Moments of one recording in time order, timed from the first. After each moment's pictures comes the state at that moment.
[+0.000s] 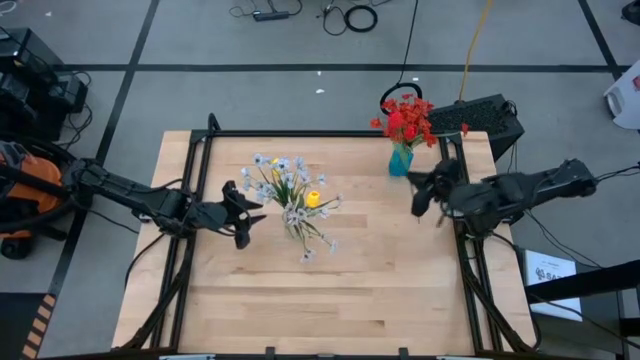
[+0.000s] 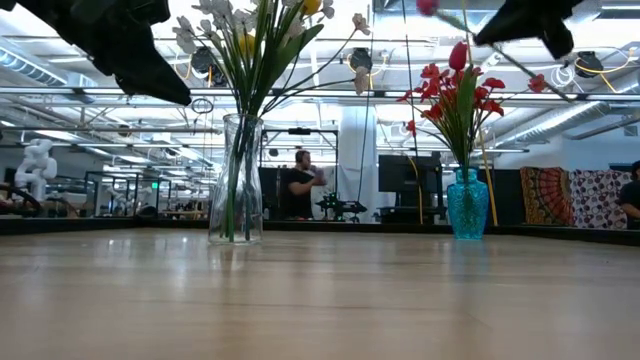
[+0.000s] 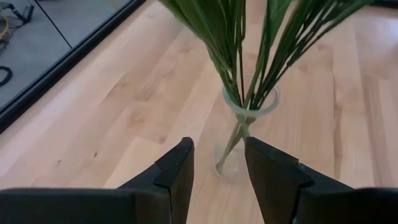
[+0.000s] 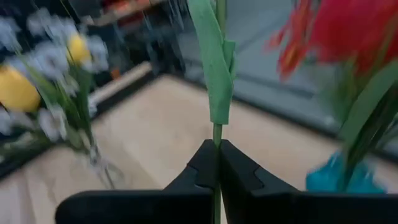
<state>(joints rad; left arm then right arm) -0.29 0.84 0.58 -0.39 -0.50 -0.36 0.28 0.76 0.84 -0.63 0.87 0.74</state>
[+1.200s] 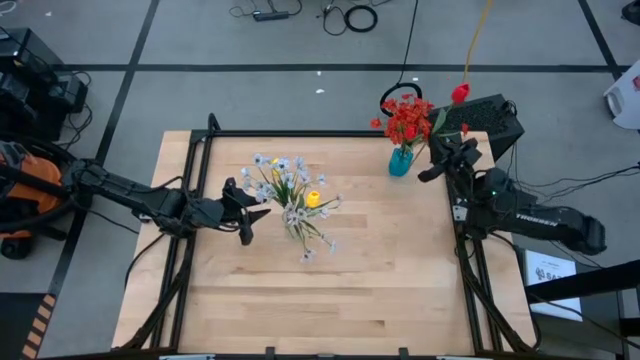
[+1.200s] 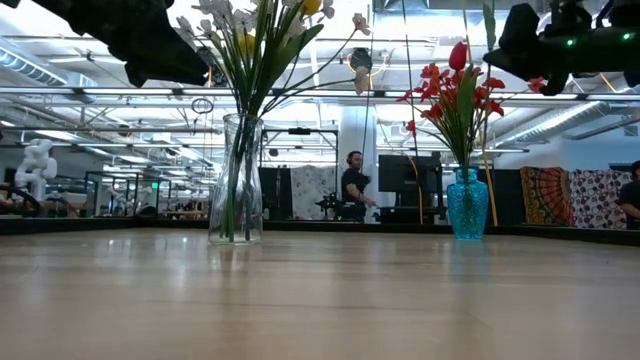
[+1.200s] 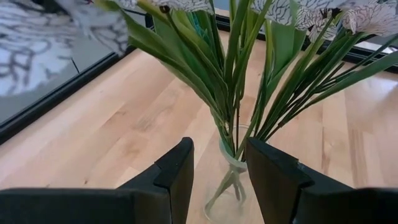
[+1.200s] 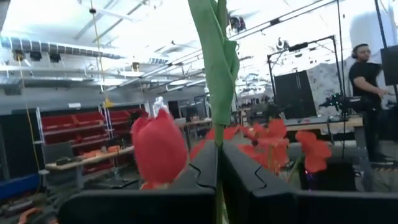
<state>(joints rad) -0.28 0.84 0.58 -0.24 -0.55 -0.39 -0.37 0.43 0.18 0.66 0.53 -0.03</state>
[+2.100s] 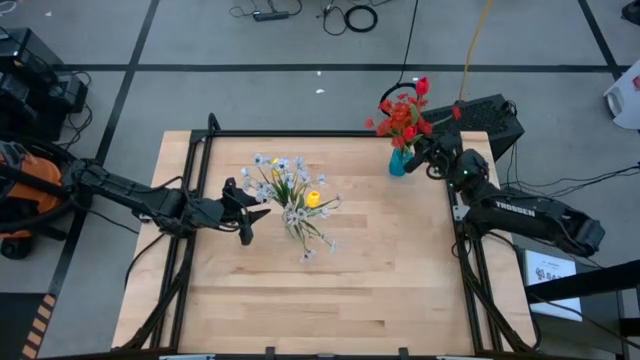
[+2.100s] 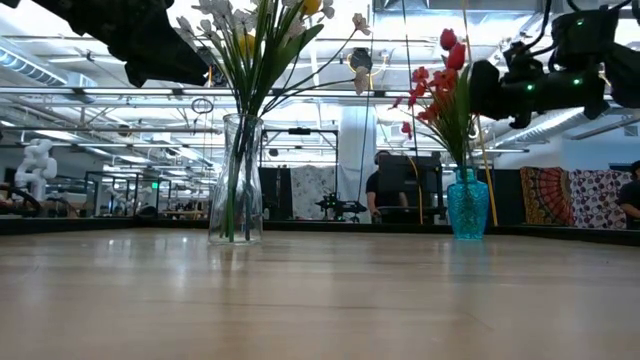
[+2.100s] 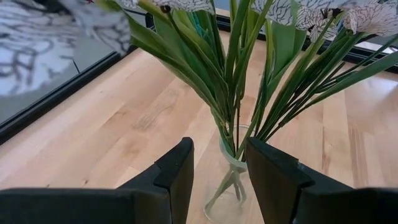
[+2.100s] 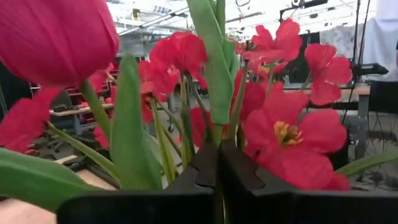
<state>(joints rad) -0.28 0.84 0.58 -0.24 -0.56 -0.39 -0.72 0.82 0.18 0.82 0.15 0.07</state>
